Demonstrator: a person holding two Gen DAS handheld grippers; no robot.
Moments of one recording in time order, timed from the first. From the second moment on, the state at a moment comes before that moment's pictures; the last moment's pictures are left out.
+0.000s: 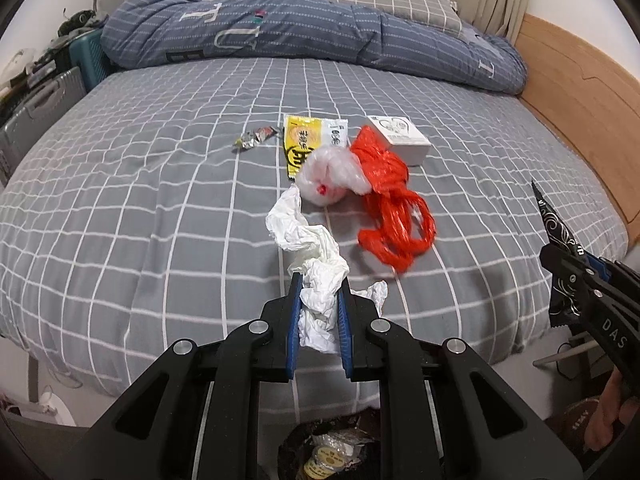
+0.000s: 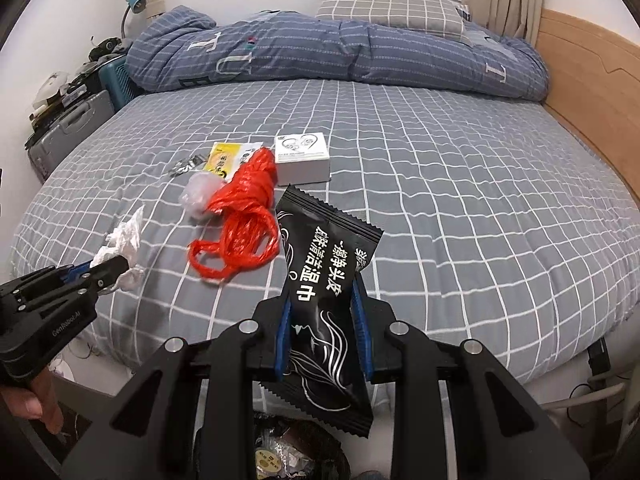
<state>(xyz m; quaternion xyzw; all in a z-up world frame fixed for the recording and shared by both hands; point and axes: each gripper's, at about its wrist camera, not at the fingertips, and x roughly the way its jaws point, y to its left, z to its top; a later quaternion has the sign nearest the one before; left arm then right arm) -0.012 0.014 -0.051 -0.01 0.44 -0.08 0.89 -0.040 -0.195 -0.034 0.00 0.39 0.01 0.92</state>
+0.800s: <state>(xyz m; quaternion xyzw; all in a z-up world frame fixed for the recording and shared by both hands) -0.087 0.001 -0.059 -0.01 0.46 -0.12 0.88 -0.145 -0.180 -0.060 -0.02 0.42 -0.01 0.91</state>
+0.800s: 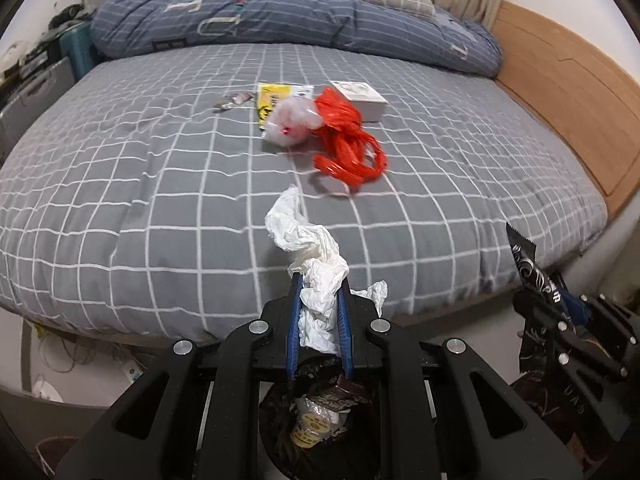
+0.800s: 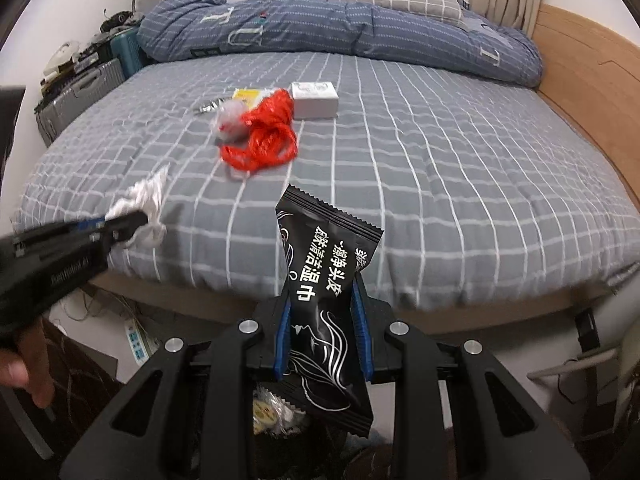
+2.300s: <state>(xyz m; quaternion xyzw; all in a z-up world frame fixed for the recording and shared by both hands) -0.164 0.057 -0.156 -0.03 0.55 -0.07 0.83 -0.175 -0.125 -0.172 -0.01 0.56 0.10 0.82</state>
